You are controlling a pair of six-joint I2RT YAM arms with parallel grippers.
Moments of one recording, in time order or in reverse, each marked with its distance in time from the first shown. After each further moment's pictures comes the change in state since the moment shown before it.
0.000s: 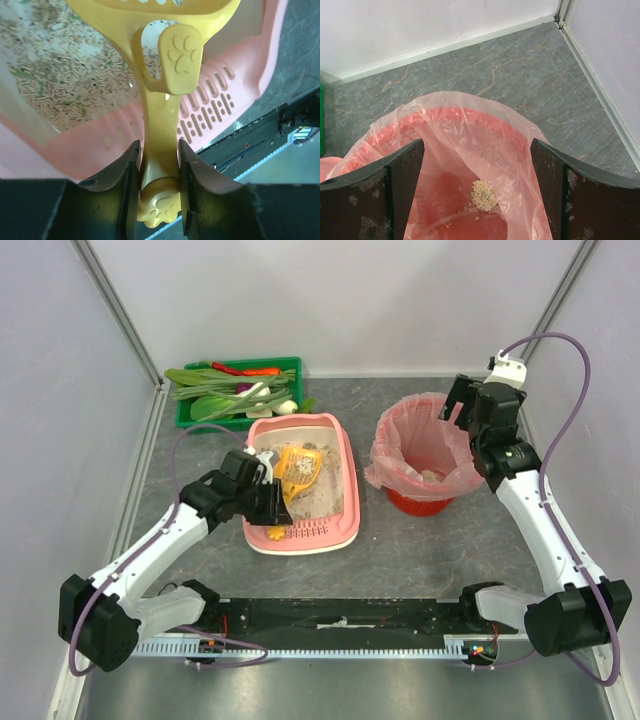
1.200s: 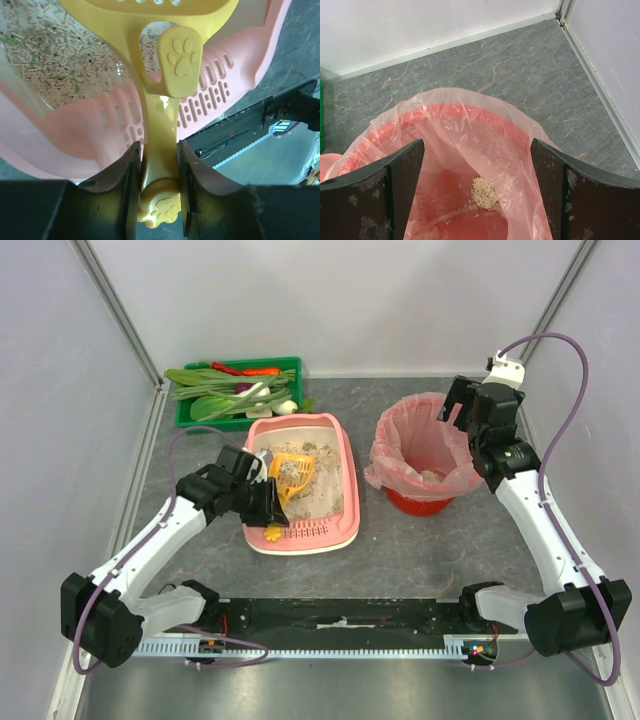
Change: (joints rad) left arm 0.026 0.023 0.060 -0.124 0.076 -0.048; right arm 0.007 0.000 0.004 -0.010 0.000 0.001
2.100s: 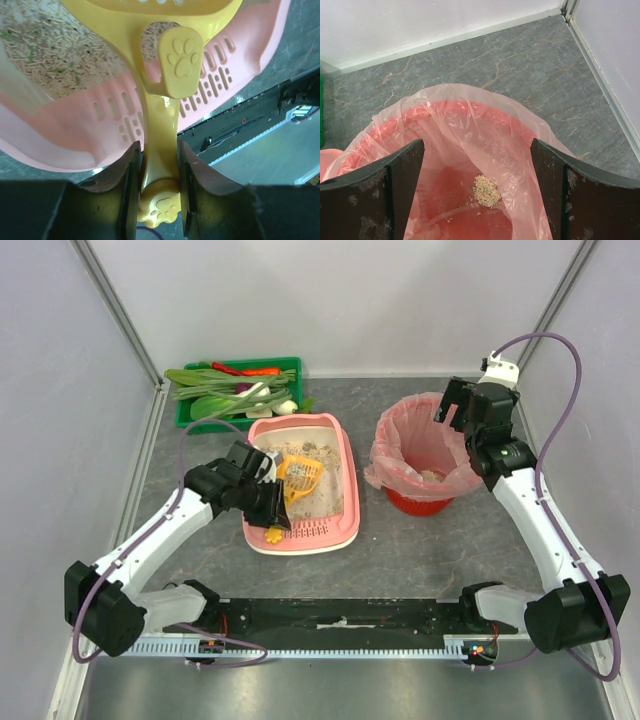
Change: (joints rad) left arm -0.048 0.067 0.088 -0.098 -0.036 0.058; right arm 0.014 0.018 0.001 -0.003 -0.001 0.000
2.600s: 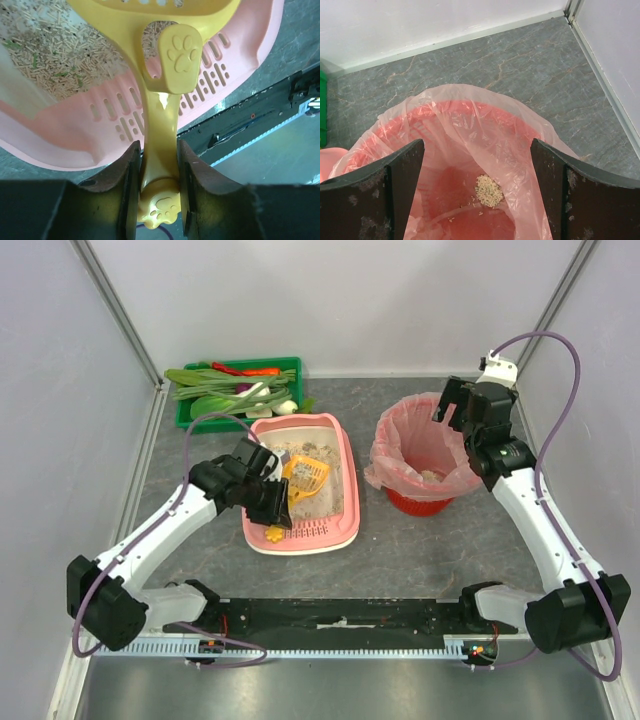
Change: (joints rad) left arm -0.027 0.028 0.054 -0.032 -0.046 0.047; right arm 0.011 0.000 0.006 -0.001 0.002 0.000
